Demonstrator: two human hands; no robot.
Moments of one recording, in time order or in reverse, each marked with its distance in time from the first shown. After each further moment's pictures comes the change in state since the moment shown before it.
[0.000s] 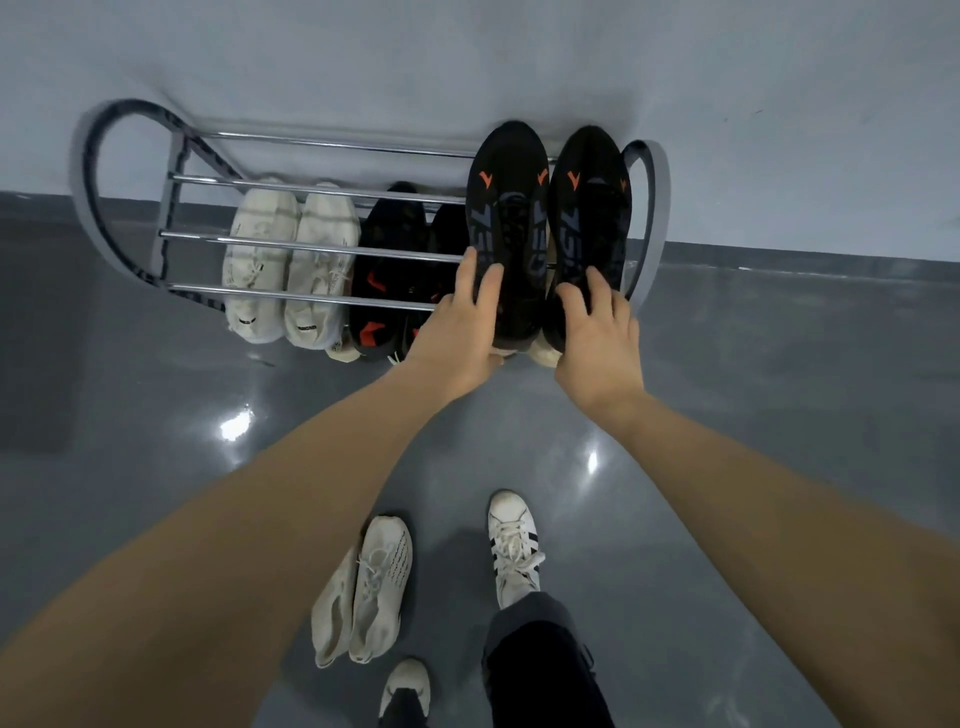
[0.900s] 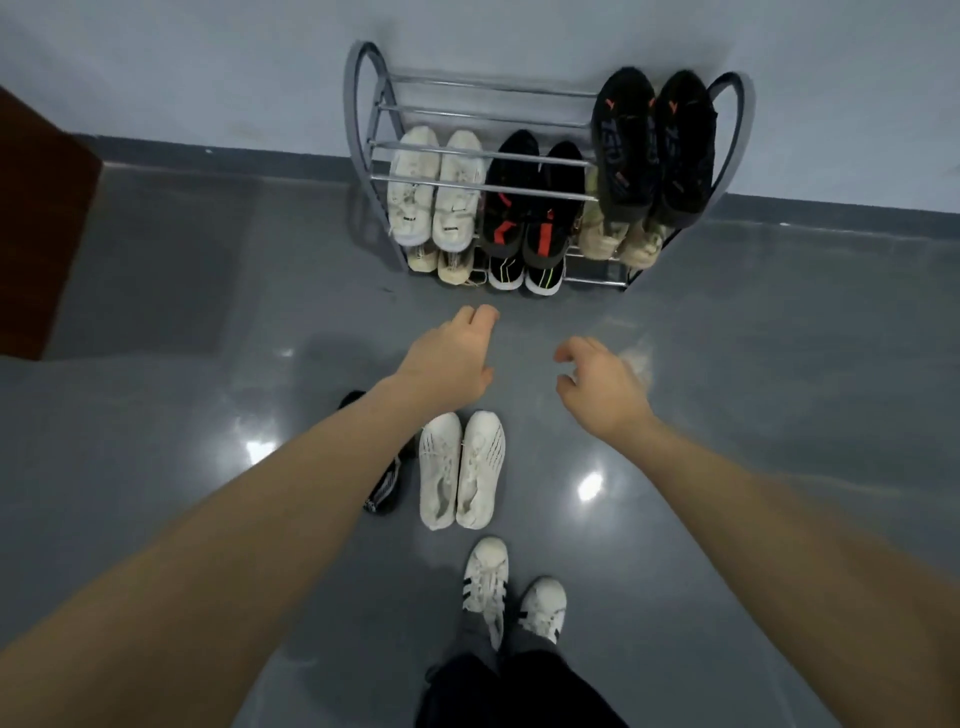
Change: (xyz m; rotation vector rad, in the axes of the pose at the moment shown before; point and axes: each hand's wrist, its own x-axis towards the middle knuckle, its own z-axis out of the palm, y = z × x) left_hand -0.349 -0.079 -0.039 0.043 -0.043 -0.017; right_hand -0.286 -0.169 0.045 0.202 -0.163 -0.037
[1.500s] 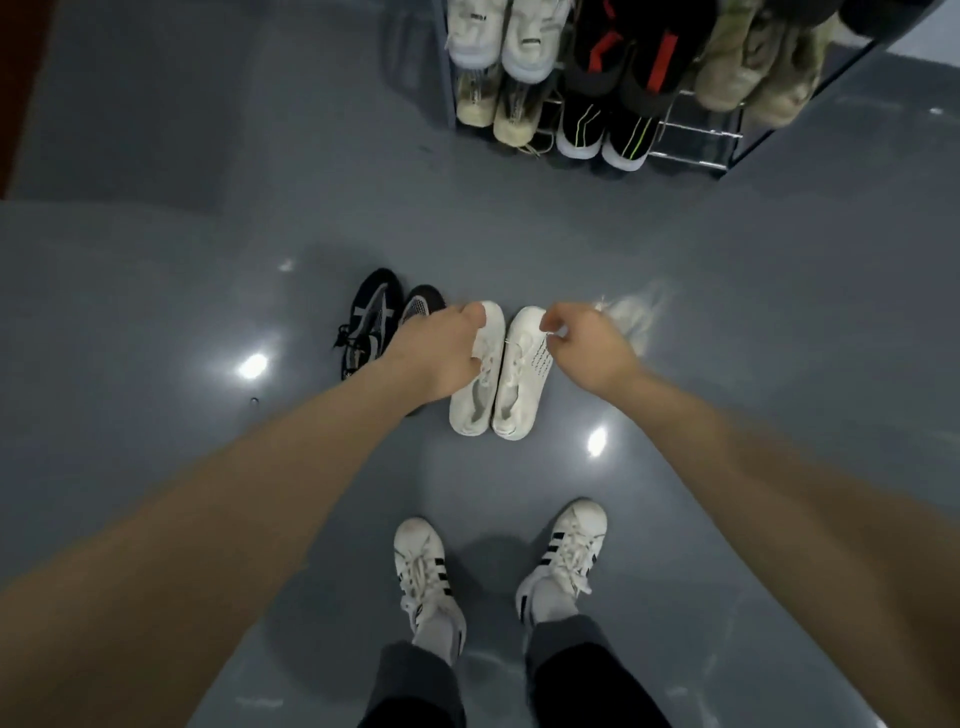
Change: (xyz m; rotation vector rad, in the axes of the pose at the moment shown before) left_hand -0.077 -0.114 0.164 -0.060 -0.171 -0.155; right_hand 0.005 0.000 0.204 0.103 -0.179 0.011
